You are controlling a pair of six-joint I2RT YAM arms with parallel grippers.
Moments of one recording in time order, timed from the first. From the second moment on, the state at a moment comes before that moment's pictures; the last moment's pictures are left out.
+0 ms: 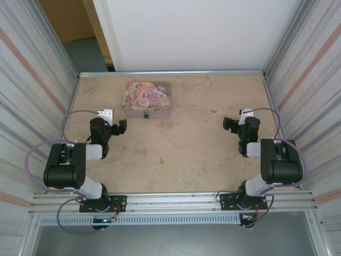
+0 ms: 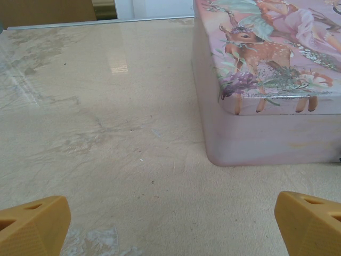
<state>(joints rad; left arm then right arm) -0.01 1.51 0.41 0.70 0.05 0.06 -0.06 1.53 0.40 0.71 -0.02 0.07</state>
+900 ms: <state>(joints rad) 0.00 1.24 0.77 0.06 -0.03 -0.08 -0.03 1.17 0.67 0.11 -0.13 0.29</state>
